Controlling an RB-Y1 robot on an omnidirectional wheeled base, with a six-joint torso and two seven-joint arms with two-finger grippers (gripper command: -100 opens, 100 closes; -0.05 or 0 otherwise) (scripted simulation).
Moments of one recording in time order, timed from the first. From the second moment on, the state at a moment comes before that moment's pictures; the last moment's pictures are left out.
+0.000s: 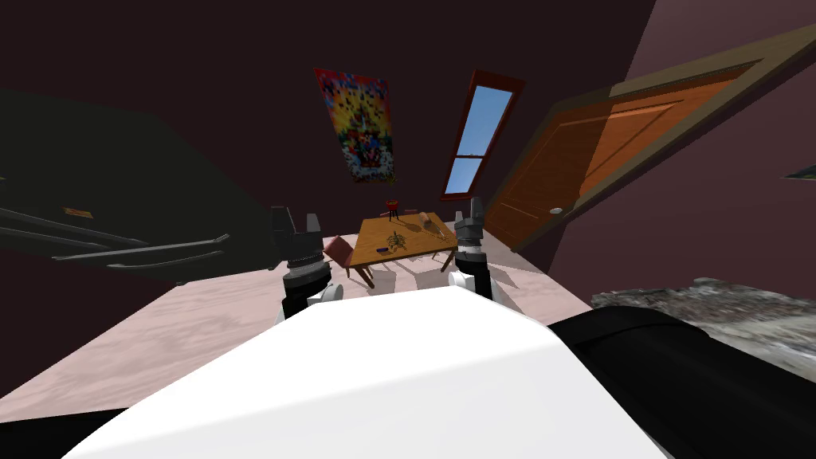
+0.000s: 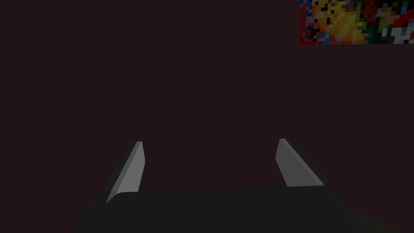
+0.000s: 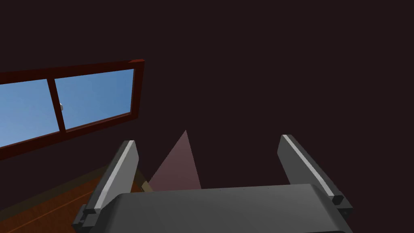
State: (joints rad) left arm 0.46 -0.01 0.00 -2.30 -0.08 -0.63 -0.09; right arm 0.49 0.05 0.03 -2.40 0.11 -0.36 0.04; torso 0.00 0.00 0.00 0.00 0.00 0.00
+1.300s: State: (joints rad) left arm 0.26 0.18 0.01 -2.02 -0.06 -0.36 -0.08; right arm 0.49 0.05 0.03 -2.40 0.11 -0.36 0.04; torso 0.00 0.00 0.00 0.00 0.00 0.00
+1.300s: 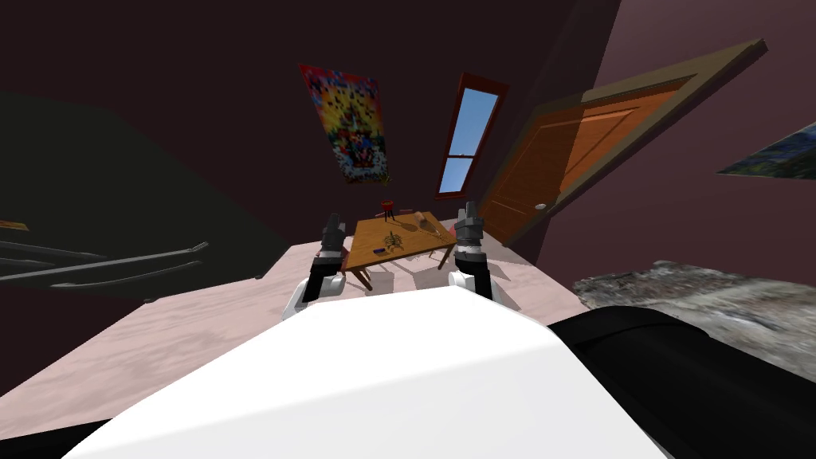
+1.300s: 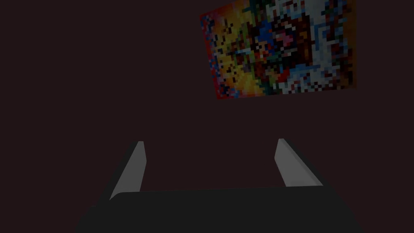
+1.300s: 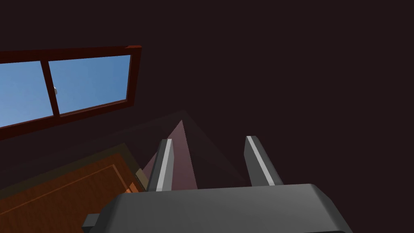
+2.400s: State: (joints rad) left arm 0.10 0.24 0.01 -1.78 -0.04 -0.11 -0.06; right arm 0.49 0.05 0.03 -2.40 0.11 -0.36 0.04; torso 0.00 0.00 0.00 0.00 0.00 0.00
